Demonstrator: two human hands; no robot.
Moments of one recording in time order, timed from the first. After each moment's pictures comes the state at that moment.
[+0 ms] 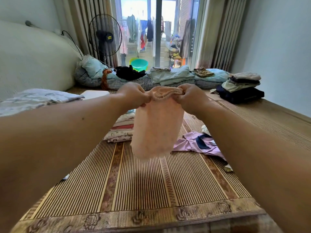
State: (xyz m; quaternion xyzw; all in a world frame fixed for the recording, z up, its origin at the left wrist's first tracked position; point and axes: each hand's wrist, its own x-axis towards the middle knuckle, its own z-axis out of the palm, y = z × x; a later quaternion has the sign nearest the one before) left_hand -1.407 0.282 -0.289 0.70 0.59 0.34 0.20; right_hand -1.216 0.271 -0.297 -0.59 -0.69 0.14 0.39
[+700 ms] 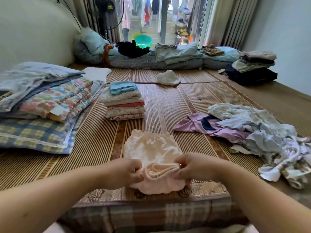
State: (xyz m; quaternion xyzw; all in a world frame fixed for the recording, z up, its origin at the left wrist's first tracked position) left_hand -1.454 0.170 -0.464 0.78 0.53 -0.05 0.33; right_hand -1.211 0.166 -0.438 -0.55 -0.71 0.44 -0.02
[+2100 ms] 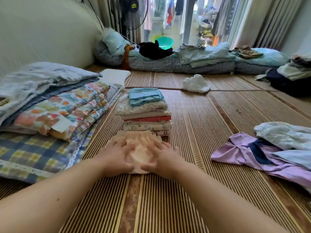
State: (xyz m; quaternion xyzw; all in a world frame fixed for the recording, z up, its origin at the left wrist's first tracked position) left_hand -1.562 0.356 -0.524 0.72 0.68 -0.03 0.15; right_hand -1.361 0.381 -0.539 -0.51 -0.84 0.18 0.01
